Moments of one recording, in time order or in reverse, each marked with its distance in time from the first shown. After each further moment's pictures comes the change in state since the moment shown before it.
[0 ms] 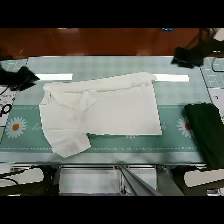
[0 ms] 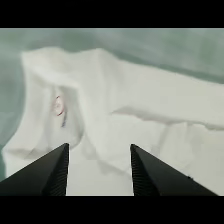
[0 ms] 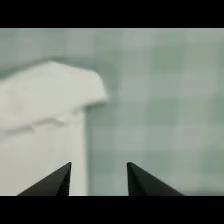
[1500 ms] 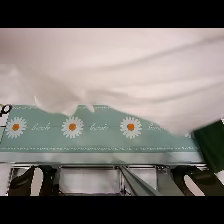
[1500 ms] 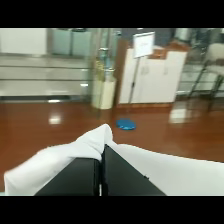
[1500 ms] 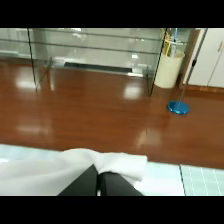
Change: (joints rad) left arm -0.025 0.919 0.378 -0.227 -0.006 -0.057; right arm 0.248 0.940 0.233 -0.201 0.070 -0.067
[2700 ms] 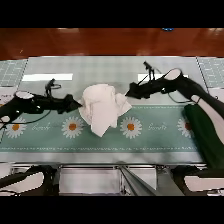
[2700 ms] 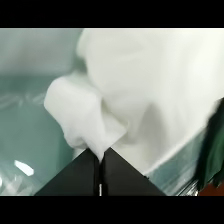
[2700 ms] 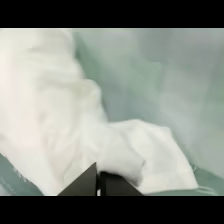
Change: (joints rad) left arm -0.385 -0.825 -0.848 -0.218 0.176 0.237; right arm 0.095 -0.866 -0.734 0.891 -0.436 -0.223
